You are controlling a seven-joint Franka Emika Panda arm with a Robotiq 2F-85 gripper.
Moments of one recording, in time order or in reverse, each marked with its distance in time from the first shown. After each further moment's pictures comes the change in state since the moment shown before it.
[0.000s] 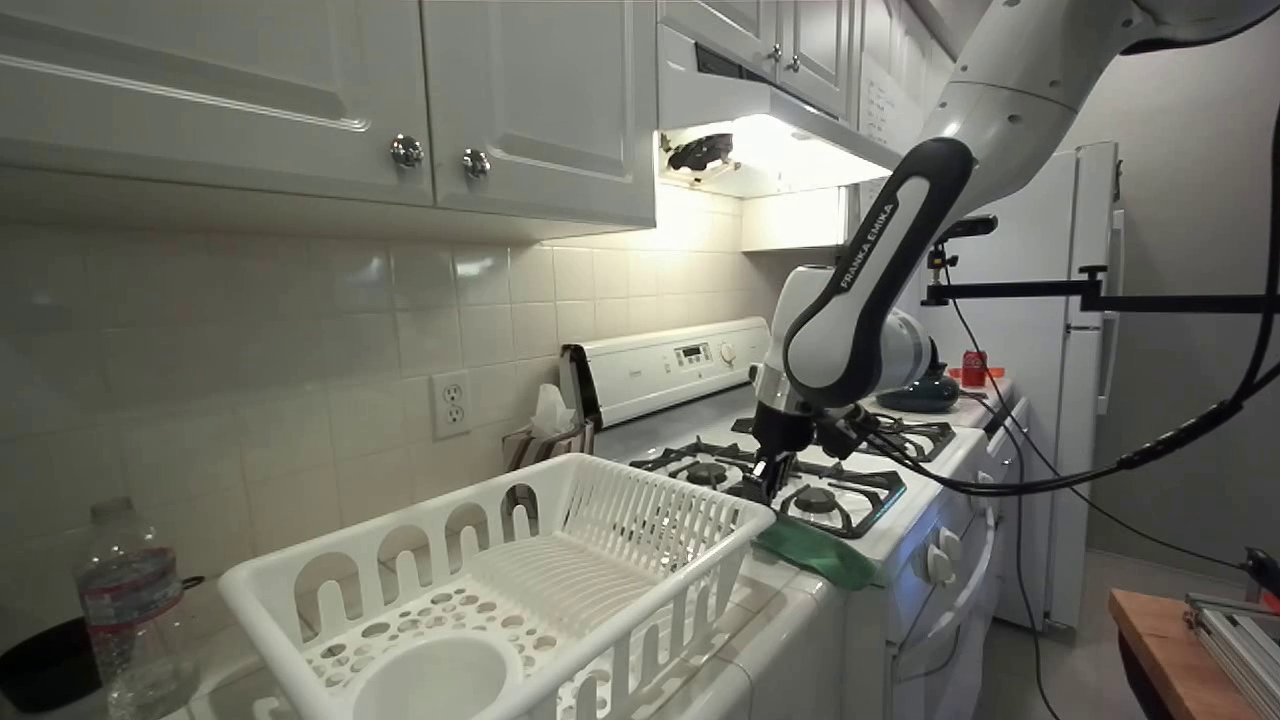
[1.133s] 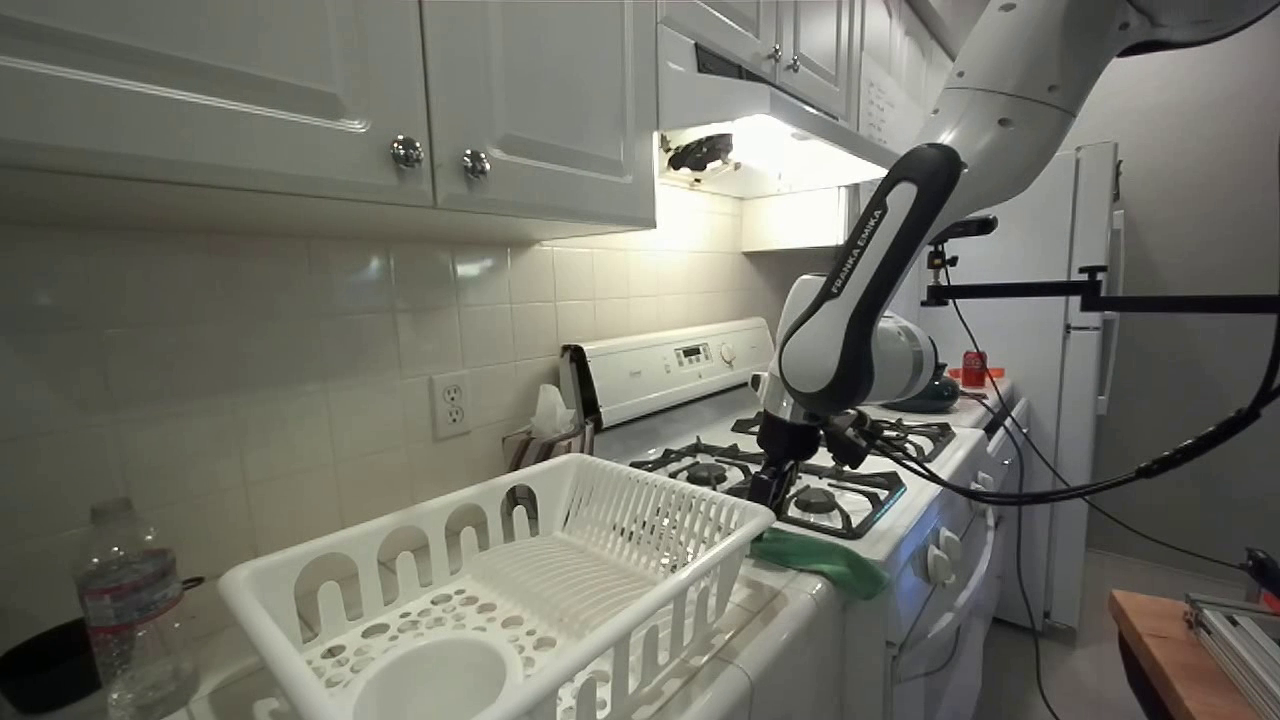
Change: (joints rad) arm 0.048 0.014 -0.033 -0.013 0.120 0.009 -0.161
